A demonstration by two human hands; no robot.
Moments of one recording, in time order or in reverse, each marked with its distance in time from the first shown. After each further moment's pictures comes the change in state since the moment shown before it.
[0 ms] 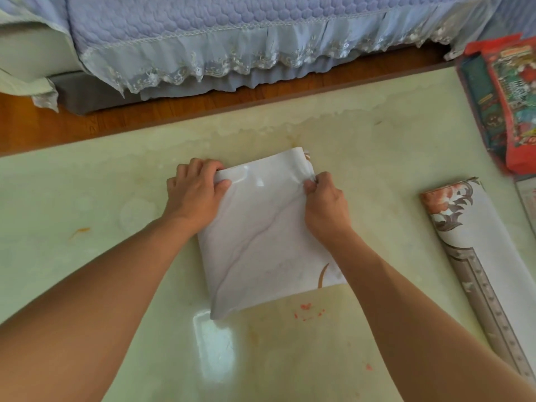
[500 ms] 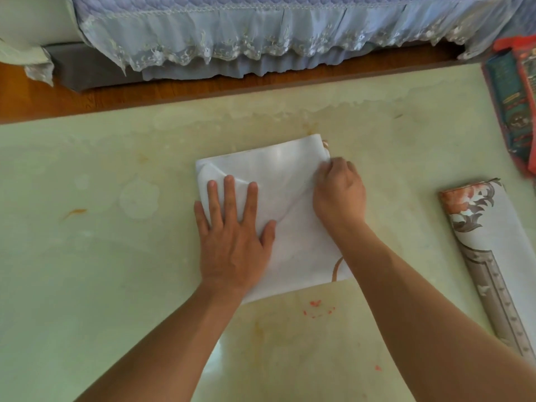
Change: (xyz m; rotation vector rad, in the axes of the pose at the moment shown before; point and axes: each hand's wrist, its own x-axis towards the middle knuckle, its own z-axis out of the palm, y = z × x) left_hand -0.095 0.040 0.069 0.174 0.139 -0.001; right_hand 0.009 -0.014 0.012 -0.257 0.226 -0.087
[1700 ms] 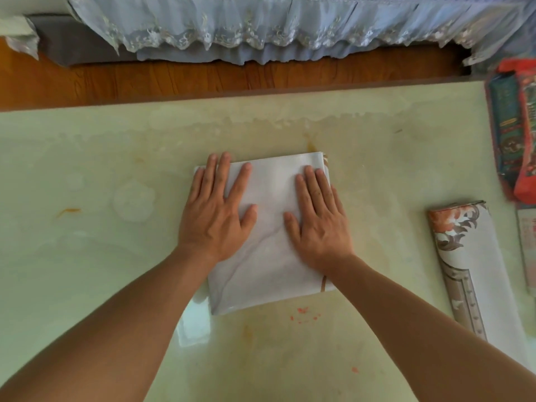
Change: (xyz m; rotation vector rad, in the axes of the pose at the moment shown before) left_hand 0.062 -0.036 -0.009 -0.007 0.075 0.212; right_hand -0.018 0.045 0.028 -0.306 -0.139 -0.581
